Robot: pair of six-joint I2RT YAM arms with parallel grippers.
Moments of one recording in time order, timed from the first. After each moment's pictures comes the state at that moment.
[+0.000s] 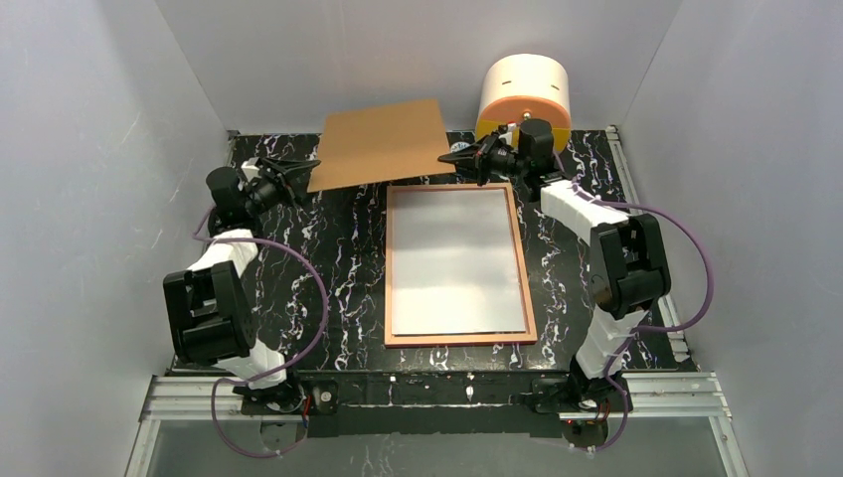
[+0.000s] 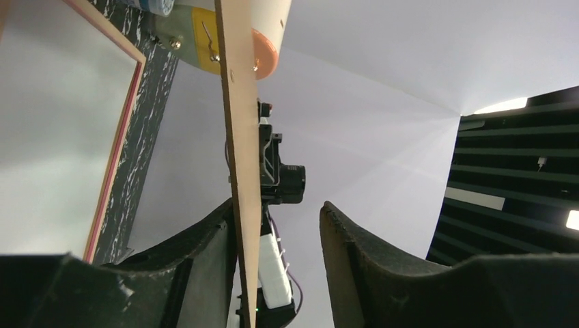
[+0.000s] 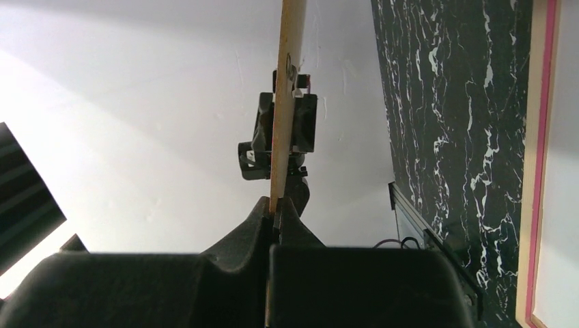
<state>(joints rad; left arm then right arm) 0.23 1.54 0.88 0.53 0.99 -1.75 0.33 1.81 1.29 0.30 -0.82 1.62</state>
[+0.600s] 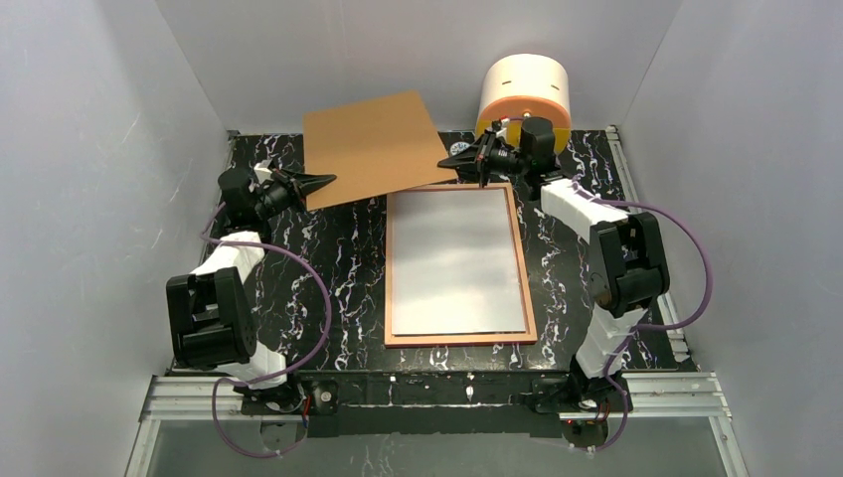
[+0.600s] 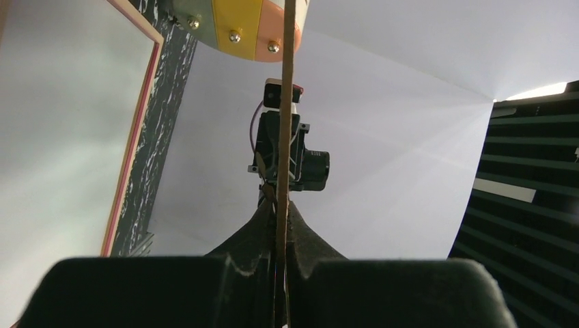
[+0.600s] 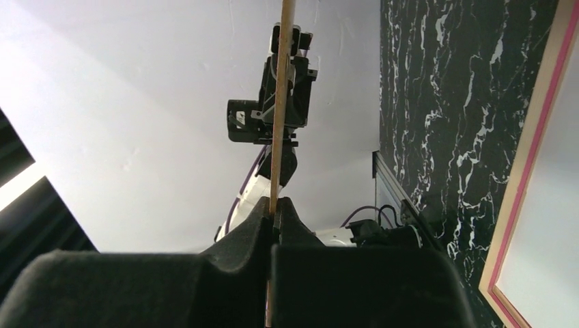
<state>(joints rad) 0.17 1.51 0.84 0.47 0.98 -1.68 0.32 1.83 1.31 0.37 -0.98 1.55</state>
